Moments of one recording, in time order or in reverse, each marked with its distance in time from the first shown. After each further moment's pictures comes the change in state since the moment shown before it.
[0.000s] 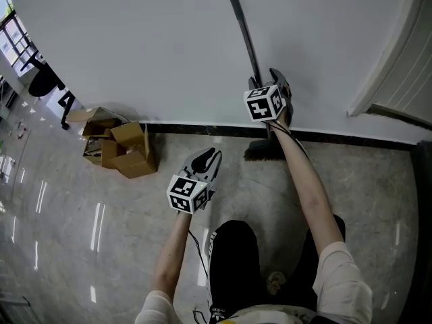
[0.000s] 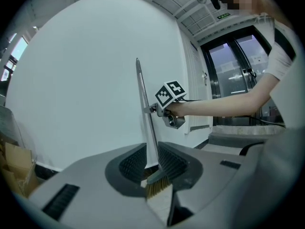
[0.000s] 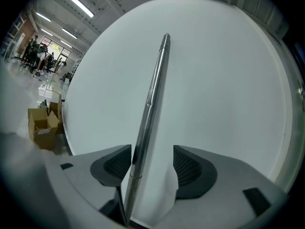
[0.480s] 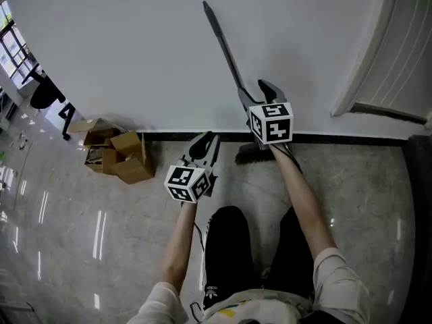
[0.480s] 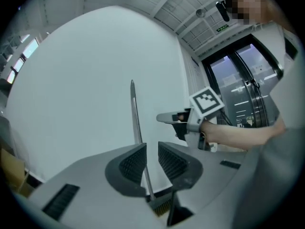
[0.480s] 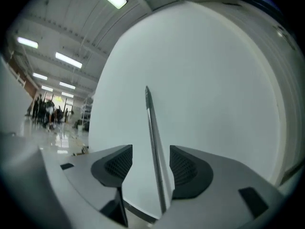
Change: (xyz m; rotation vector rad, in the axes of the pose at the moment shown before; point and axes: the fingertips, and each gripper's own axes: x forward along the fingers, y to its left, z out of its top) left arm 0.015 -0.049 0.109 -0.040 -0.191 0.032; right arm -0.129 -0.033 0.052 0.358 -0.210 0.234
